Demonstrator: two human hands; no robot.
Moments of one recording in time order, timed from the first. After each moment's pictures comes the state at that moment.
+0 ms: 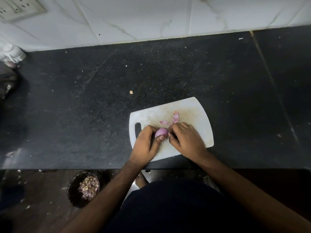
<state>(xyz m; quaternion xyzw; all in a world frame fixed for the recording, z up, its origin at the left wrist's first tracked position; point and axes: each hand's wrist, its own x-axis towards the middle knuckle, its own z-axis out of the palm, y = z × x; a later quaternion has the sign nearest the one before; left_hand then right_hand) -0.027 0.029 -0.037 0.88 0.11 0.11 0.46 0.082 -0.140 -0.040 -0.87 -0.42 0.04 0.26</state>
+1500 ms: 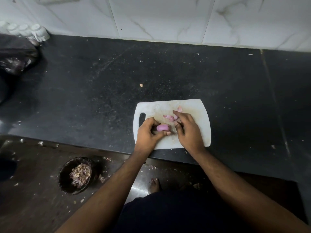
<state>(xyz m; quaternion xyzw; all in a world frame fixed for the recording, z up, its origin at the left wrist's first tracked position) -0.028 0.005 -0.038 0.78 0.27 0.14 0.55 0.087 -0.141 -0.043 -0.84 -0.33 0.08 0.43</state>
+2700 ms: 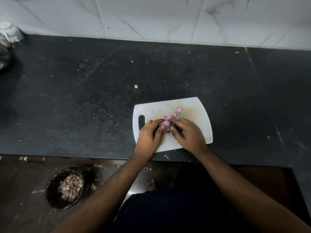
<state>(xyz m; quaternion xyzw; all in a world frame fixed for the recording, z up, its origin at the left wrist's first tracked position) -0.031 0.022 -0.036 0.84 0.16 0.15 0.49 0.077 -0.138 -0.040 -0.86 -0.38 0.06 0.34</state>
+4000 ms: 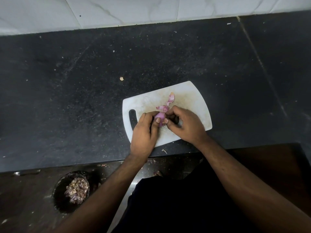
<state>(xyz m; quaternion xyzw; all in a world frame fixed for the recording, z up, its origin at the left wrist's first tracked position) -0.030 0.014 -0.036 0.87 0.15 0.14 0.45 0.074 -0.138 -0.032 -0.84 -0.35 0.08 0.40</state>
